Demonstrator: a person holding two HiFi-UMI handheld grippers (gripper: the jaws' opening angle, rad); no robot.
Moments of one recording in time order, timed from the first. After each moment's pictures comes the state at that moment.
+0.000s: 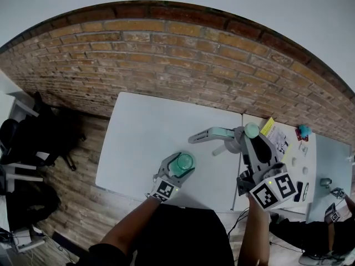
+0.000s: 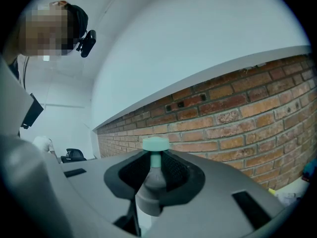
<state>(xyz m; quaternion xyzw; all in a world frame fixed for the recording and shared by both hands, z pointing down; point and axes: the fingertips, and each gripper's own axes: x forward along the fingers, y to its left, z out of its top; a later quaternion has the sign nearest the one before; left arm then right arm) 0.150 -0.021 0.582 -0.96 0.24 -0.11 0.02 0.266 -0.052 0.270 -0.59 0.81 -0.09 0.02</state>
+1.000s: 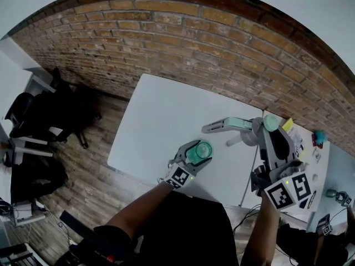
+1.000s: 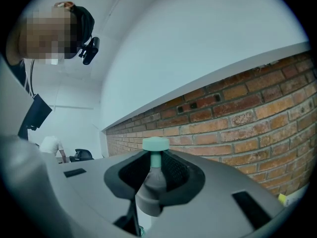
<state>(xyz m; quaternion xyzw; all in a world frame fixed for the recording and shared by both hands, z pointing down) 0.145 -0.019 0.597 -0.96 0.25 -0.12 0.01 0.229 -0.055 0.255 -0.54 0.84 -0.08 0.02</state>
